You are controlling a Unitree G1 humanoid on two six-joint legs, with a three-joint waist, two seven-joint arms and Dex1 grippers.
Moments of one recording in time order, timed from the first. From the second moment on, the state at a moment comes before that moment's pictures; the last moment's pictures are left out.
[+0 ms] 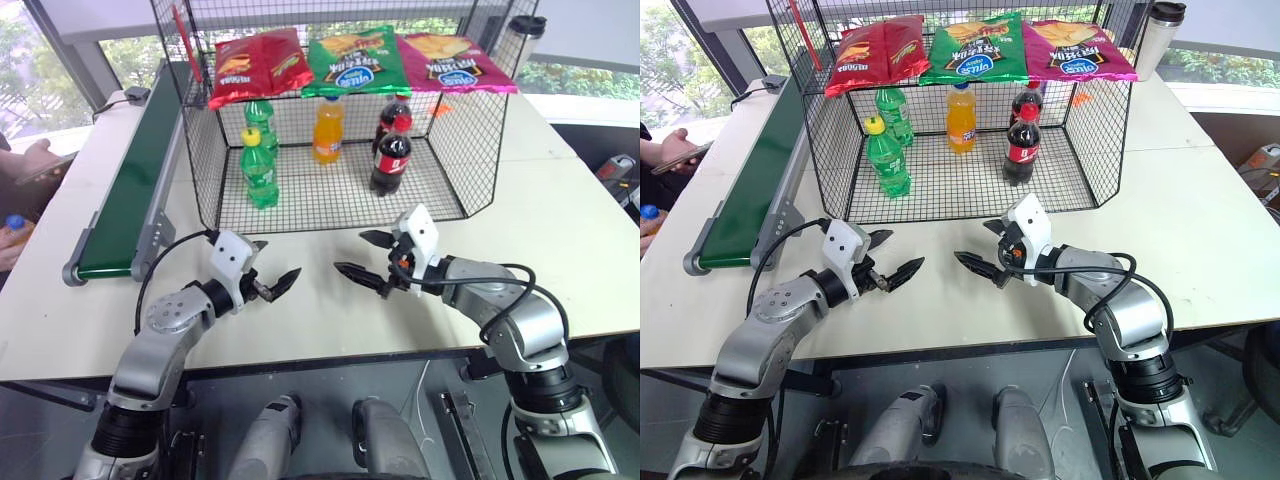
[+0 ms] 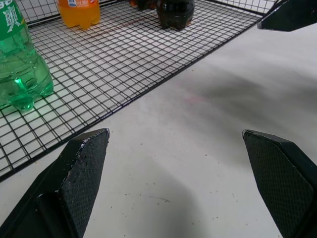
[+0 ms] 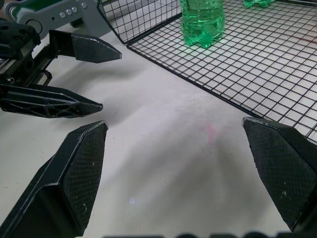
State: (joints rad) left arm -0.15 0.40 -0.03 -0.36 -0.28 0.51 -0.55; right arm -0.37 -0.46 0.07 -0.31 0.42 0.74 0.69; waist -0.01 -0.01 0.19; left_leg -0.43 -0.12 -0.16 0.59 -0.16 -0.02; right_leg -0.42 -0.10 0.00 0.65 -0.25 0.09
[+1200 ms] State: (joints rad) left arm -0.15 0.41 -0.04 -0.36 -0.27 0.49 -0.54; right arm -0.37 -0.46 0.07 -0.32 0.42 0.74 0.70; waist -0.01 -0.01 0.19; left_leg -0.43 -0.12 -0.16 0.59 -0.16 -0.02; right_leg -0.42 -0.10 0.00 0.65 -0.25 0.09
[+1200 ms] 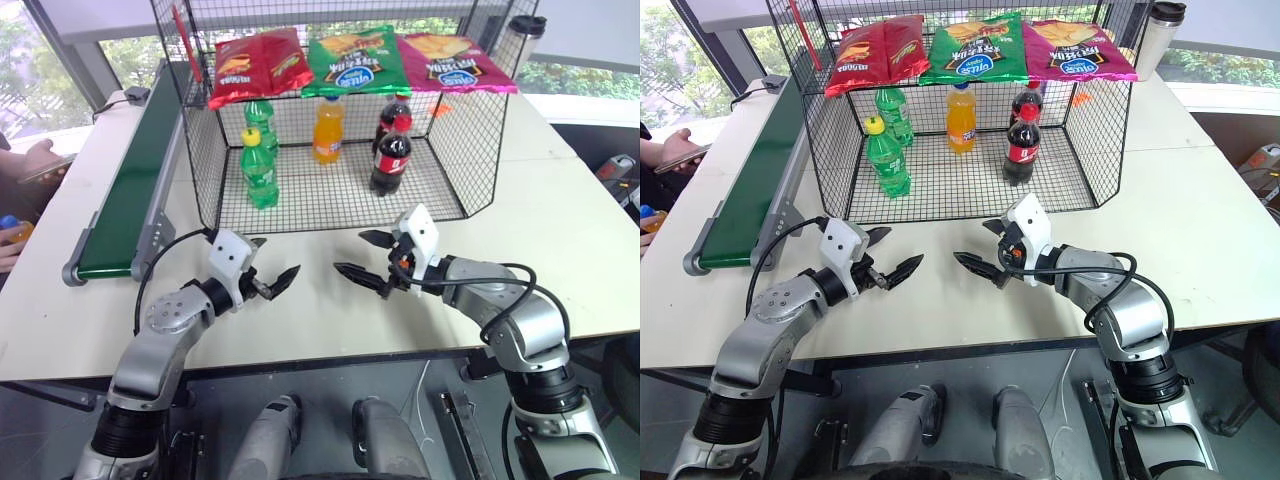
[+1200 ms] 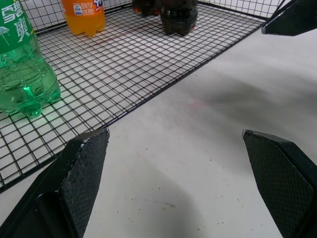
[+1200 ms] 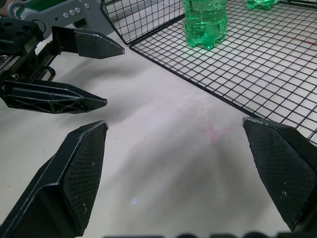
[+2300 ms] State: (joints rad) left arm -0.14 0.39 0.17 -0.54 -0.36 0.65 -0.35; right arm -0.45 -0.51 0.10 -0.39 0.48 0.74 0.81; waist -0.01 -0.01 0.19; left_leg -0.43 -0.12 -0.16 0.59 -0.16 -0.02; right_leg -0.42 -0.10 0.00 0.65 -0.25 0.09
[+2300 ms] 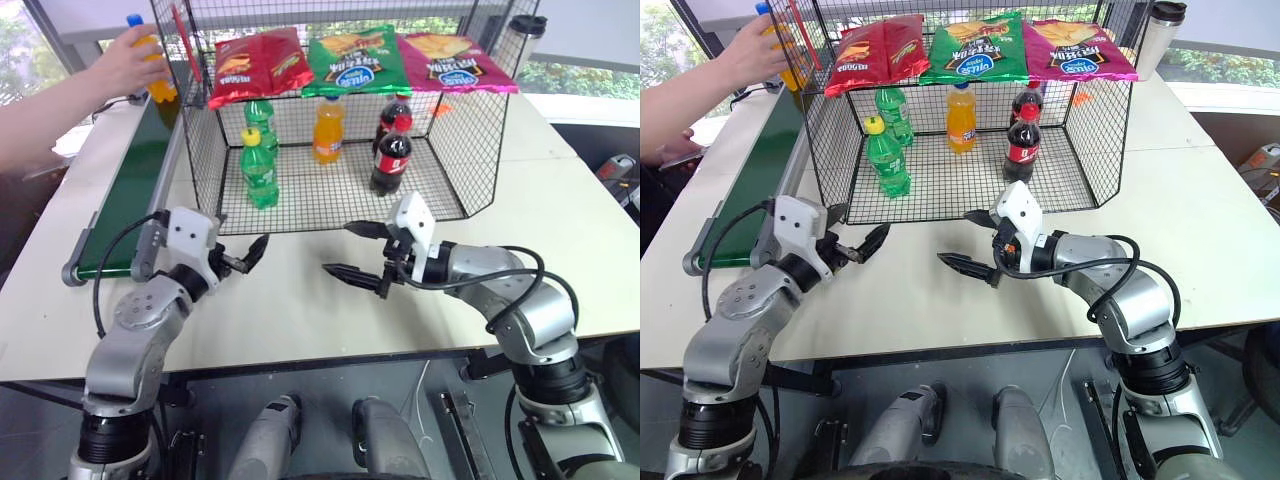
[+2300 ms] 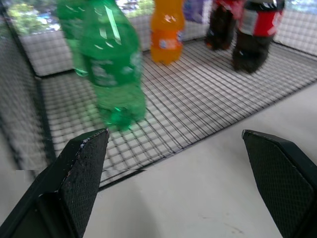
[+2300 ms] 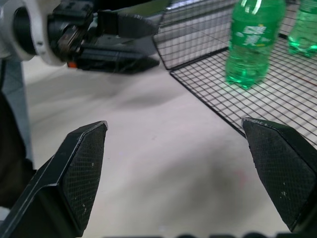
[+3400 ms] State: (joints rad) left arm 0.06 0.59 0.64 -0.38 -0.47 0.68 -0.39; right arm -0.47 -0.57 0.17 -0.40 0.50 0.61 0.98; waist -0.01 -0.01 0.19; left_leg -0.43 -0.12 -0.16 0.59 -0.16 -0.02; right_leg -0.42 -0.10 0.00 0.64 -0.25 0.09
